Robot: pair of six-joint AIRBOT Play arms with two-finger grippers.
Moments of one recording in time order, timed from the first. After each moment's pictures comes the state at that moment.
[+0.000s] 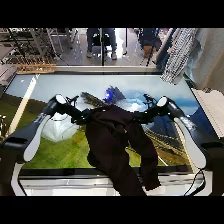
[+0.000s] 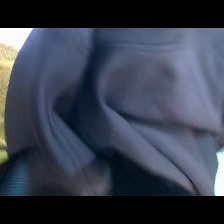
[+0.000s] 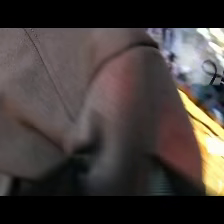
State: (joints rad) left arm -0.15 -2.01 1.75 0.91 -1.25 -1.62; right arm 0.05 -1.78 1.49 -1.03 1.15 1.45
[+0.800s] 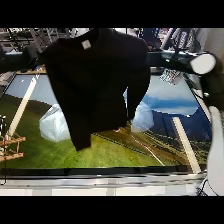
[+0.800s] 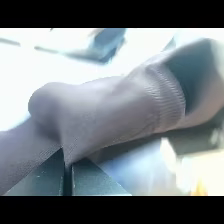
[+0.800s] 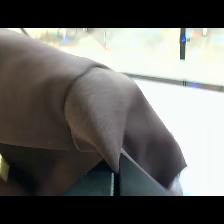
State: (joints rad) left arm 0.15 -1.48 1.94 0.69 -1.24 -1.38; right arm 0.09 -1.47 1.96 -1.08 0.99 1.32
